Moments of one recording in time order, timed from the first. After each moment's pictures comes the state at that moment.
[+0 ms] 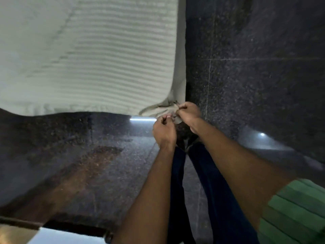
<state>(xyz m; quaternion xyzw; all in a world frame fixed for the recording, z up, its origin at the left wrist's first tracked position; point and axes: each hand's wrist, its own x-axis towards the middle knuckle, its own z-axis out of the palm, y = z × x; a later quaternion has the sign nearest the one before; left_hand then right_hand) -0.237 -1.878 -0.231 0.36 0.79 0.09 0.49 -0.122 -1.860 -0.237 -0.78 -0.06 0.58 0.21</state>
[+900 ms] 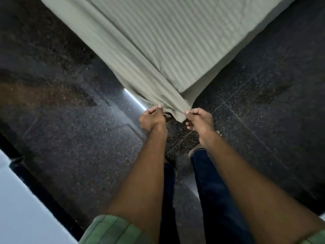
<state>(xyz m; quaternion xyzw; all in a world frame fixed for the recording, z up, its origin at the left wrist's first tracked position) -0.161 -1.848 -0.227 -0.11 0.86 0.38 0.31 -0.021 -1.832 -0.232 -0.70 -0.23 0.66 0.16</state>
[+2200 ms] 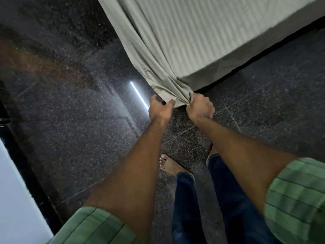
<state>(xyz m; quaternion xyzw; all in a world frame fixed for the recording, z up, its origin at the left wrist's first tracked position) -0.124 -1.889 -0.242 0.03 0.86 0.31 0.39 -0.014 -1.821 -0.265 -0.65 -0.68 0.33 -0.08</state>
